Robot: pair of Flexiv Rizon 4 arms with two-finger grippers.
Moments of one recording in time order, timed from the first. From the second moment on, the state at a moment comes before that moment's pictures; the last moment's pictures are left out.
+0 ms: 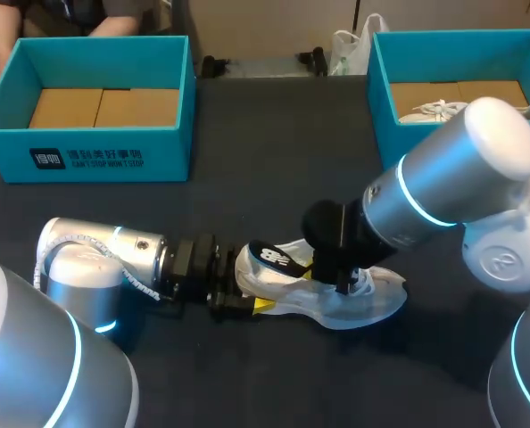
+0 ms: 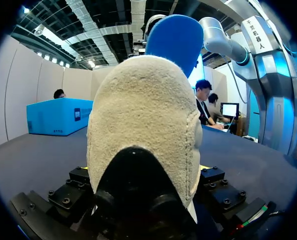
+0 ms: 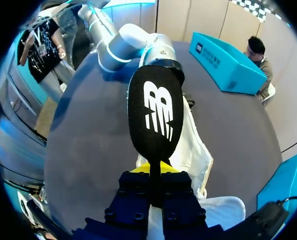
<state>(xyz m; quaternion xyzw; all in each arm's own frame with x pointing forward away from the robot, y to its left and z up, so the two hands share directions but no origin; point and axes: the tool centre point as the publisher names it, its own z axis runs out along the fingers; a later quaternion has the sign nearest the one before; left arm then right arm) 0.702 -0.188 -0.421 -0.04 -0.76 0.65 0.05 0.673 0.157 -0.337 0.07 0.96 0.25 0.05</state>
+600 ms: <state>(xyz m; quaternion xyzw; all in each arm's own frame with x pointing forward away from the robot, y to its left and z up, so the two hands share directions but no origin) 0.702 -0.188 -0.421 -0.04 -0.76 0.65 0.05 0.680 0.154 -0.333 0.10 0.97 0.22 0.02</state>
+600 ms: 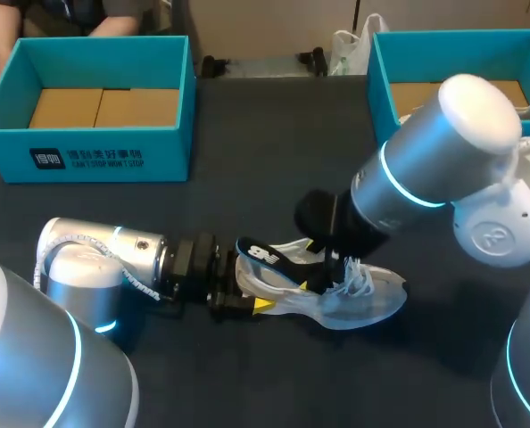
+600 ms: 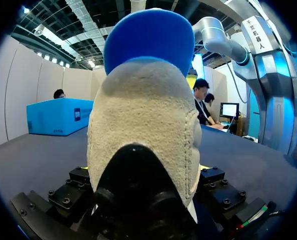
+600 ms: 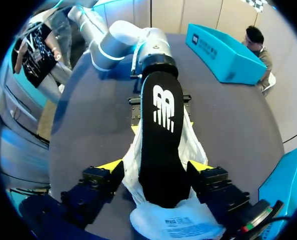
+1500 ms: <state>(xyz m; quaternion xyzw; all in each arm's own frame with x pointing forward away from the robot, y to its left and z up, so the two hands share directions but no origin) 0.702 -0.188 -0.421 -0.04 -0.76 0.65 0.05 0.698 0.176 -0.353 0.11 0.98 0.14 -0.03</state>
